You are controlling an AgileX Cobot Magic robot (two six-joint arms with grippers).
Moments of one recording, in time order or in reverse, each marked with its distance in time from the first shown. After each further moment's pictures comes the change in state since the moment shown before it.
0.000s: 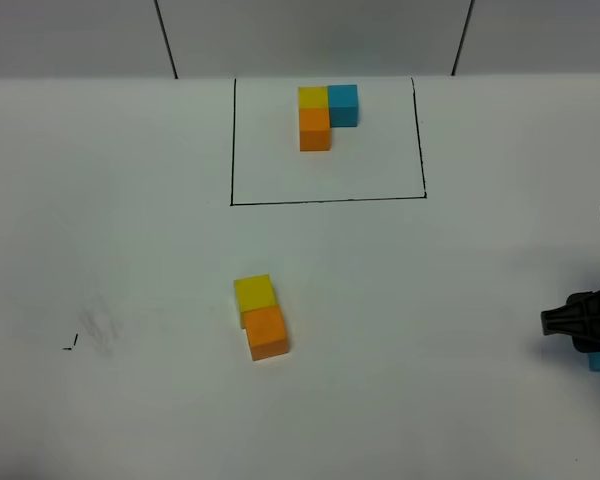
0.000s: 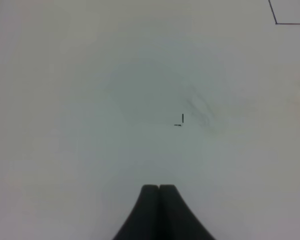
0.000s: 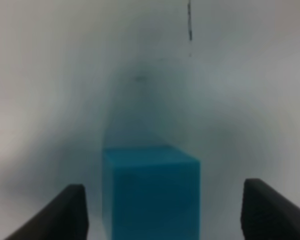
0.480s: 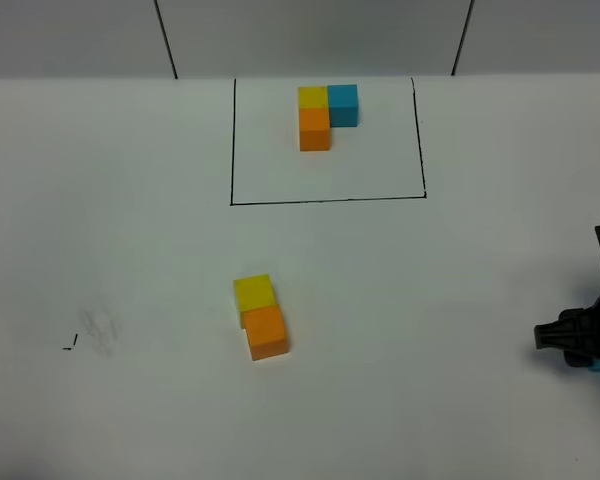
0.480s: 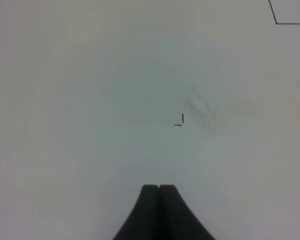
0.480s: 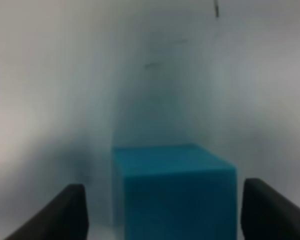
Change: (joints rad) left arm 0.000 0.000 0.000 0.000 0.000 0.000; right arm -0.041 0.098 0.035 -0.011 -0.130 0.014
